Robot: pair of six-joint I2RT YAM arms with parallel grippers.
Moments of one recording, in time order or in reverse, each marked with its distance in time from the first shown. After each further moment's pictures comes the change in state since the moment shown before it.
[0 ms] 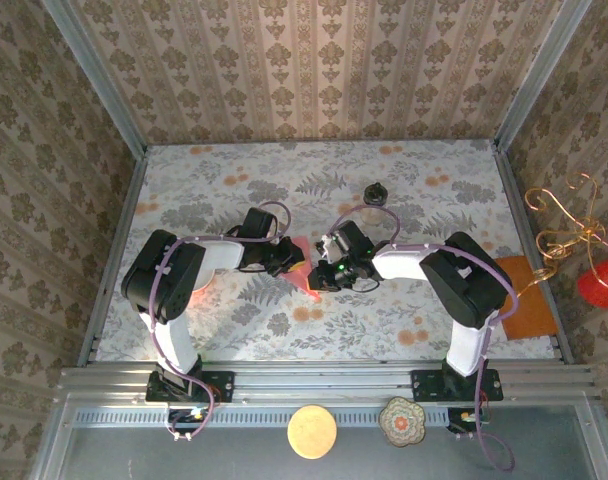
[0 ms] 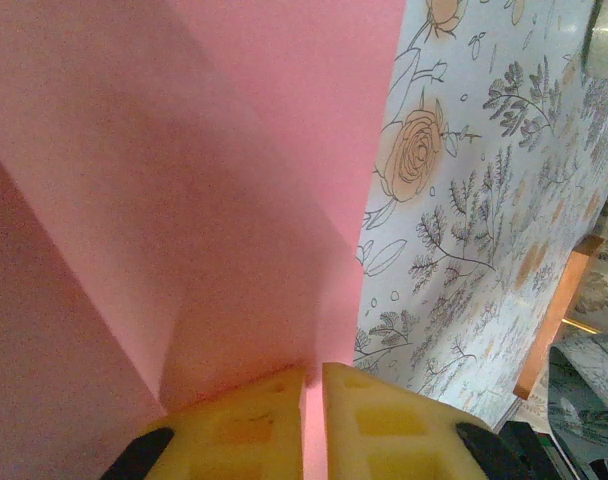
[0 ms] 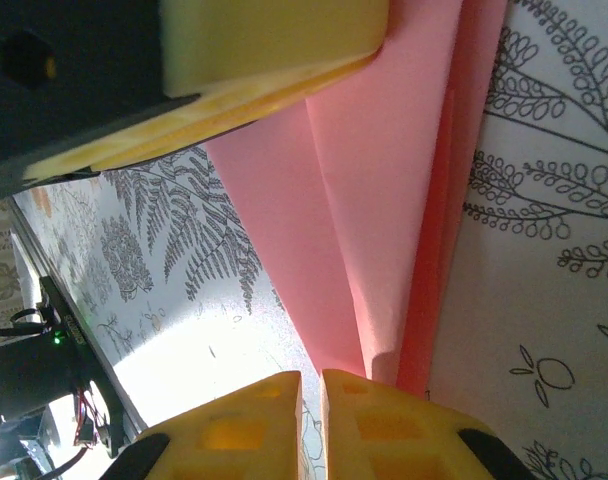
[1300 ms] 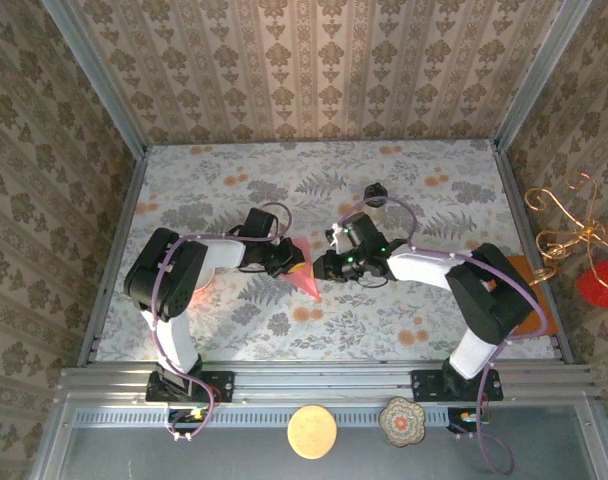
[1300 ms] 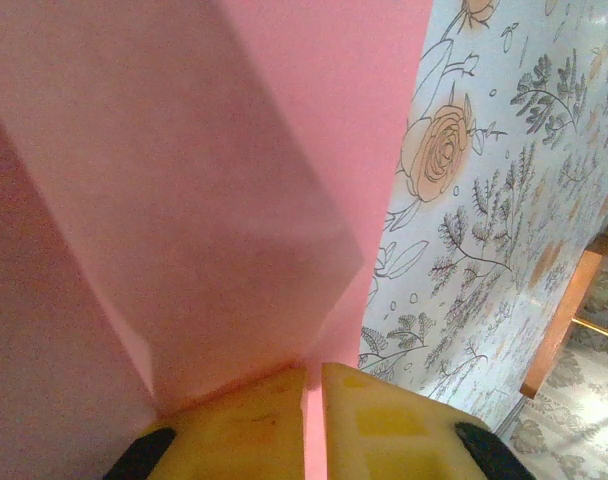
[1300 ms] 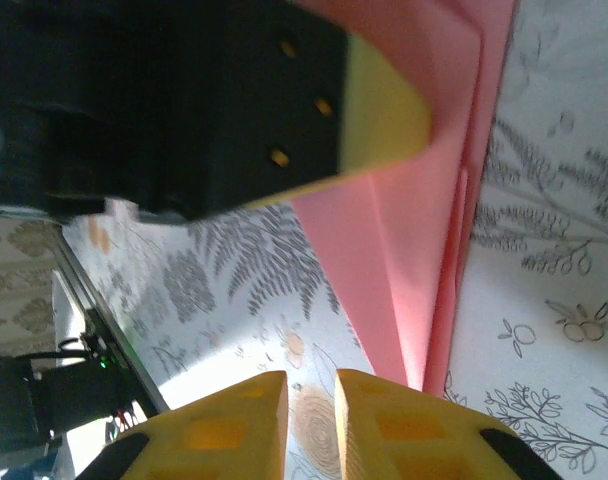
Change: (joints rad) left arm 0.000 0.022 0.015 -0.025 0.005 0.008; right arm -0.036 -0.175 -0.048 0.018 0.053 0.035
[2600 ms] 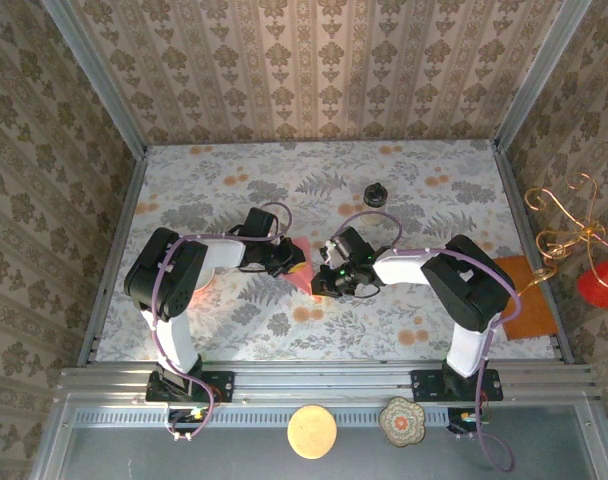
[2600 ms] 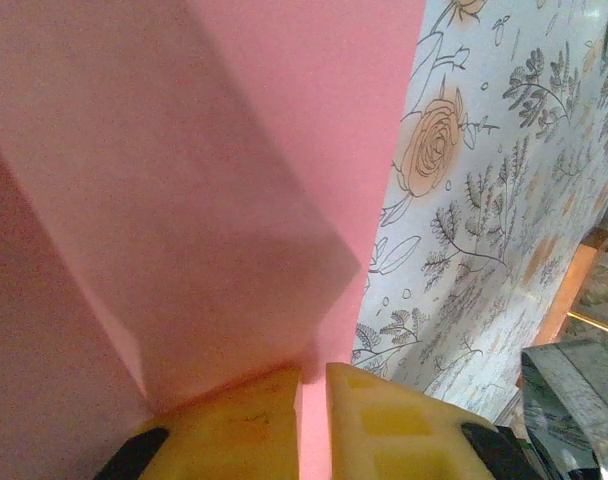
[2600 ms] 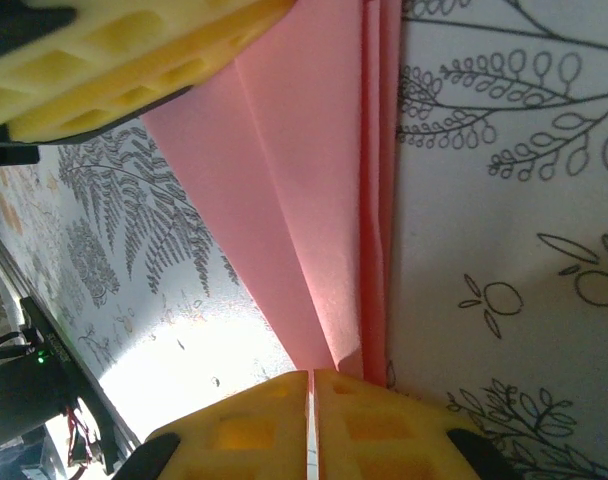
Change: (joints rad) left arm 0.000 0.000 0.004 0.000 0.016 0.003; right arm 0.063 0.153 0.001 -0.018 0.005 0.056
